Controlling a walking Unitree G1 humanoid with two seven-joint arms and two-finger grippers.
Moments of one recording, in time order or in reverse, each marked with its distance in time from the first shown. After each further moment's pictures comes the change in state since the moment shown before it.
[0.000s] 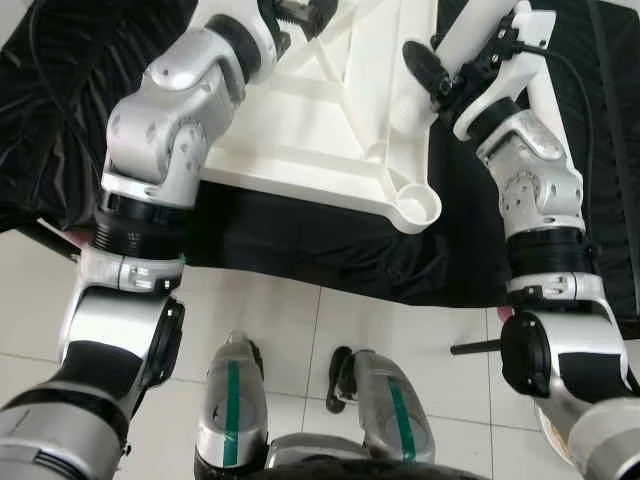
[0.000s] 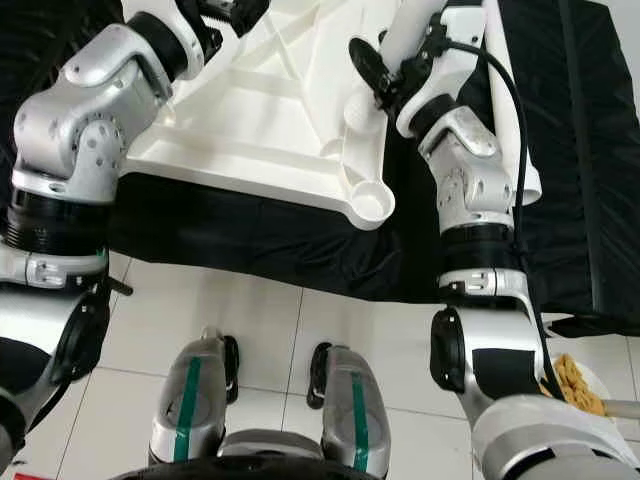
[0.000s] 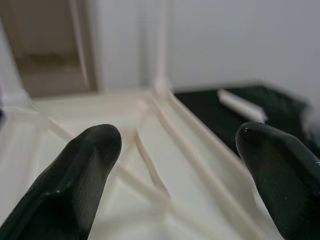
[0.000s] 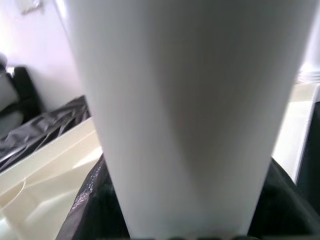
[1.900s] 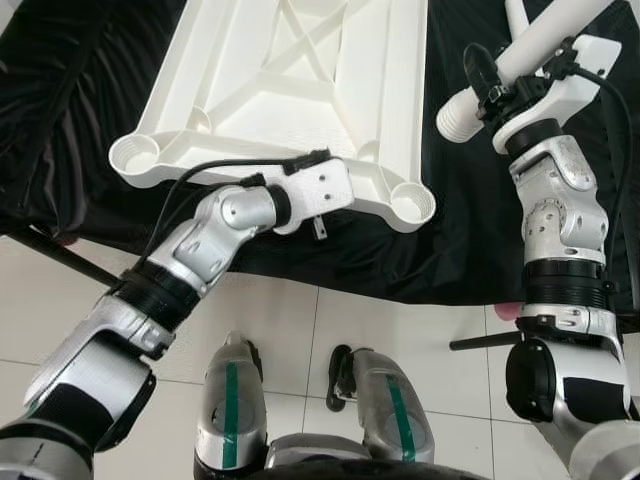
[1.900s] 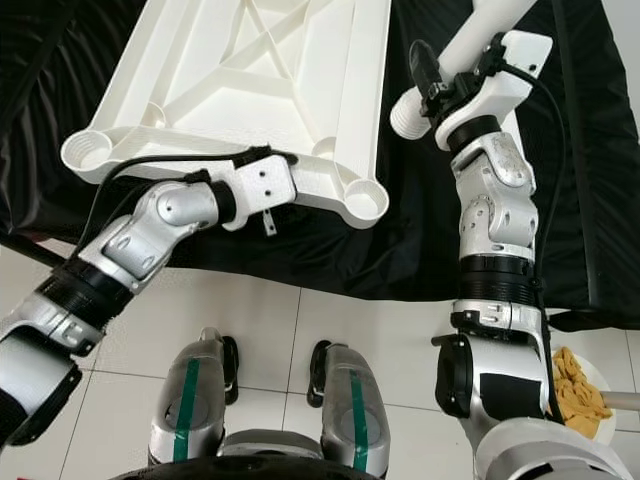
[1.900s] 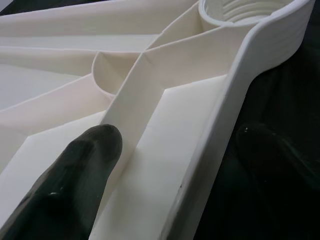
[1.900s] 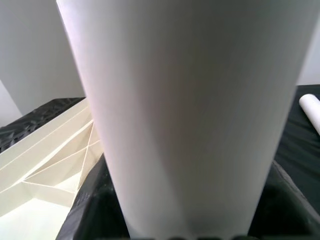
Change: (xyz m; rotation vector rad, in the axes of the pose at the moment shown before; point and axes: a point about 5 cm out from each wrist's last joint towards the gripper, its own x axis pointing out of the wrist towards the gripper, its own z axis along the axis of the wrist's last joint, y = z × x) left arm -0.020 -0.041 -0.106 0.533 0.325 -0.545; right arm -0.033 -0.027 0.008 -0.025 -0.066 -0.230
